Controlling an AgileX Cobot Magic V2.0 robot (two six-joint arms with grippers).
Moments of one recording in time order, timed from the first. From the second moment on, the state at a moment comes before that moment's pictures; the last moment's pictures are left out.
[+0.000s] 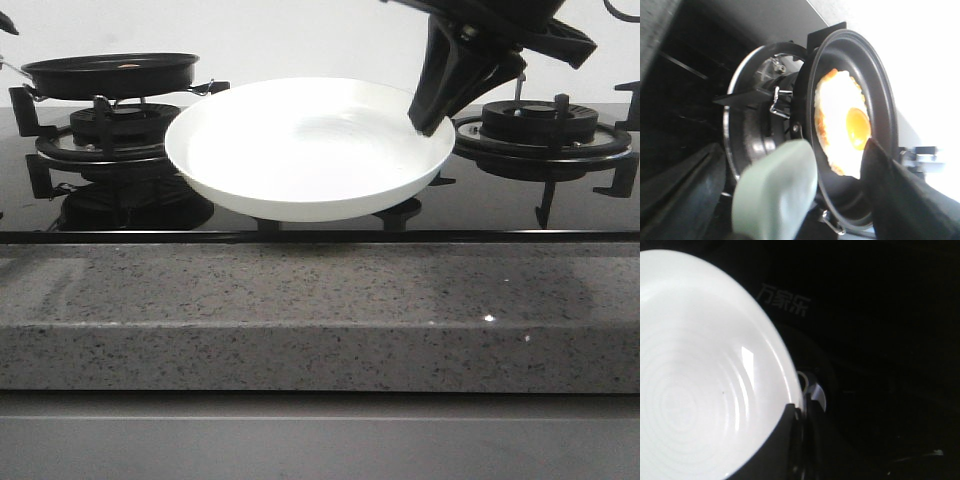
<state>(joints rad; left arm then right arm) 0.34 1.81 -1.40 -1.20 1.00 0.46 0.33 1.61 -1.33 0.36 0.80 -0.07</state>
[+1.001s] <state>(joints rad) 0.39 1.93 -1.42 -1.39 1.18 0.44 0.33 1.61 -1.33 0.36 0.80 -0.07</state>
